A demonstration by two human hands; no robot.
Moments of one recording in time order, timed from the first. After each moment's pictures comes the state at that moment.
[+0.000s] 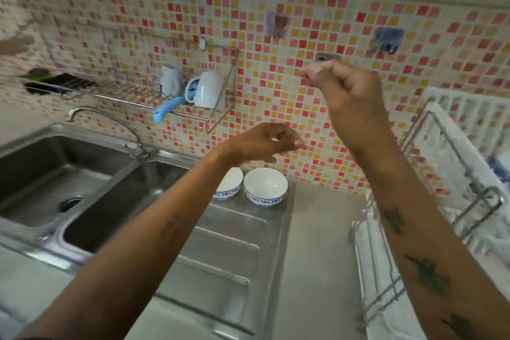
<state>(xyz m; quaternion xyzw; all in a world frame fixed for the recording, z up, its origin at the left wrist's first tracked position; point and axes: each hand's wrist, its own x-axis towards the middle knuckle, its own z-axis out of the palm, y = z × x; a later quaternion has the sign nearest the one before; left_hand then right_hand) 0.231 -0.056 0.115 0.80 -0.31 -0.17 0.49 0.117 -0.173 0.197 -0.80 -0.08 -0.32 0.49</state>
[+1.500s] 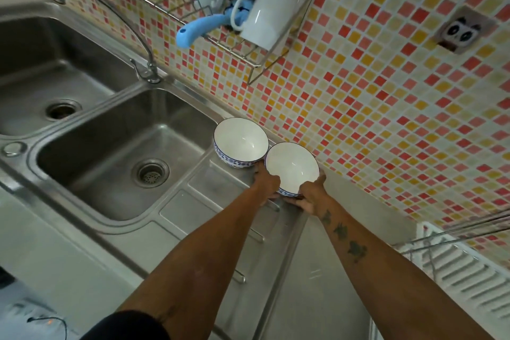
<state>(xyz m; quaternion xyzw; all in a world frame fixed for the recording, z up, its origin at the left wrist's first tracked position) 0.358 -0.100 -0.169 0.61 0.20 -0.27 0.72 0.333 -0.205 -0.128 -0.66 0.36 0.09 0.66</state>
